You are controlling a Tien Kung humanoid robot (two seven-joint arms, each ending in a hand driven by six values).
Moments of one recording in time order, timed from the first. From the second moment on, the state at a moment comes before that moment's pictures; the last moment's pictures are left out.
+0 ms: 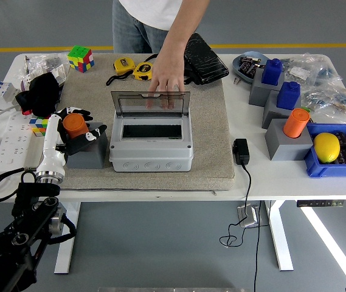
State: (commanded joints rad) left arm -0.25 0.03 -1.25 -0.99 1.21 0.31 -0.41; right arm 0.06 -0.09 1.28 0.18 -0.93 -0.14 -0.04
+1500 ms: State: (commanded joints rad) left arm -0.25 0.02 -1.25 -1.01 1.20 0.42 -0.44; right arm 0.06 -0.09 1.28 0.18 -0.94 -0.14 -0.03
